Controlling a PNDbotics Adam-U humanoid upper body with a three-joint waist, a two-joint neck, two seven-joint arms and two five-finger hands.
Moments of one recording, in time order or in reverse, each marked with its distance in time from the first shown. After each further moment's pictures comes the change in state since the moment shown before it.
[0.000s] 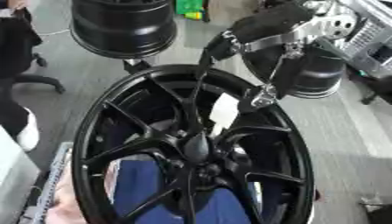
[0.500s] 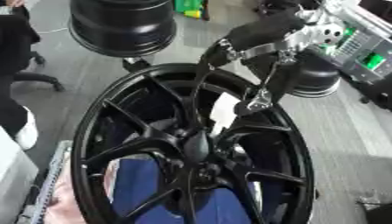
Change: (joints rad) left arm -0.006 0.000 0.000 0.000 0.000 0.000 0.000; right arm 0.025 0.003 0.013 0.024 0.014 -0.010 -0.010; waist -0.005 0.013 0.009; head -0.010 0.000
